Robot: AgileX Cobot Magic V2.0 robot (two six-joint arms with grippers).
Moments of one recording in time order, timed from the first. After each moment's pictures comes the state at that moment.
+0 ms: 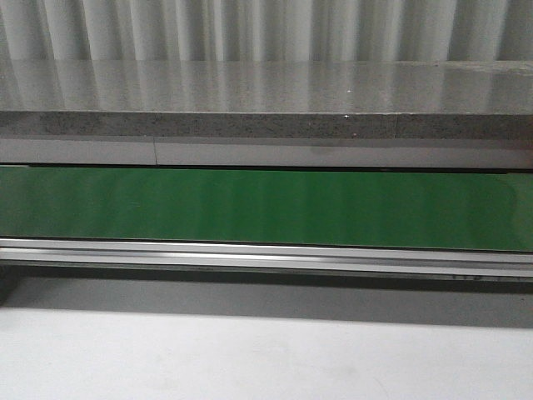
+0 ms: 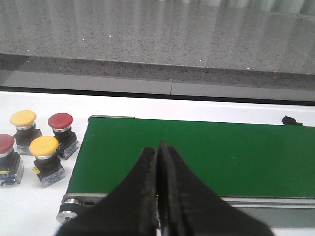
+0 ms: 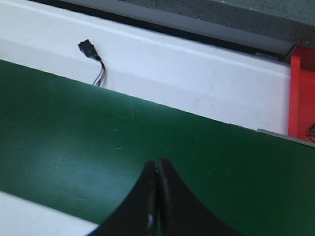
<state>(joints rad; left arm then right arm) -0.13 0.30 -0.38 -0.03 0.41 -0.03 -0.03 0.95 -0.76 0.25 0.53 -0.38</state>
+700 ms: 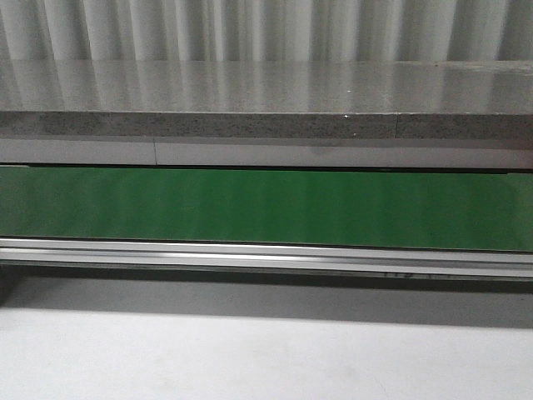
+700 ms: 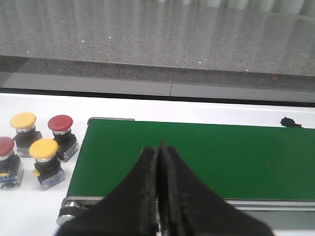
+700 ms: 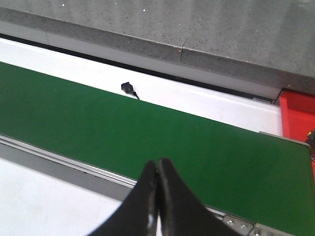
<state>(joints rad) -0.13 0.32 -0.41 -0.03 0.43 -0.03 -0.02 0.27 -0.49 0.31 0.64 -0.38</state>
